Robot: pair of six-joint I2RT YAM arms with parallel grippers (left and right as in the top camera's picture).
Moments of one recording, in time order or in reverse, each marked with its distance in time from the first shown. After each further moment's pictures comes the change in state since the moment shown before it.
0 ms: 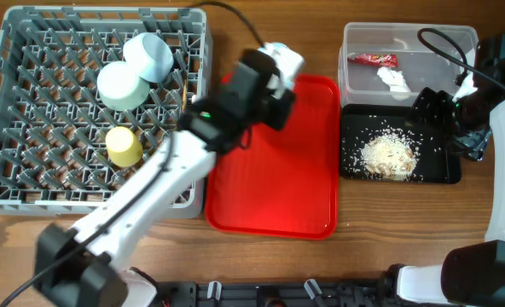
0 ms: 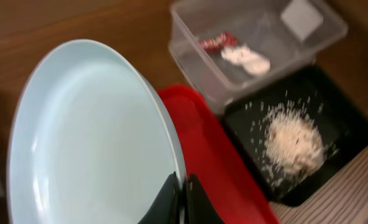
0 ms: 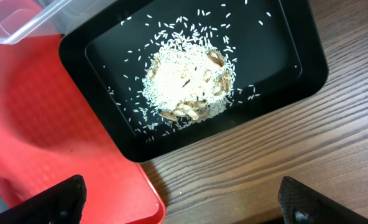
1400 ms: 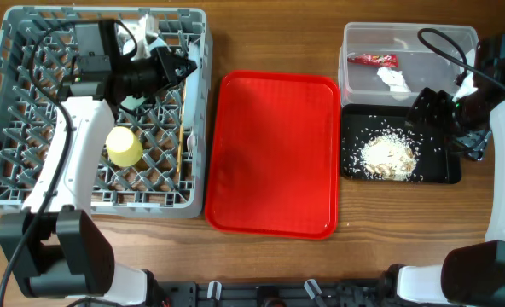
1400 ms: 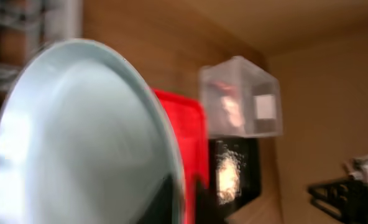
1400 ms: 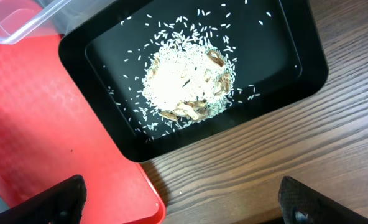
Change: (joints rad) left arm 0.637 0.085 0.002 -0.105 0.626 -0.311; right arm 0.000 0.000 0.000 0.000 0.000 0.000
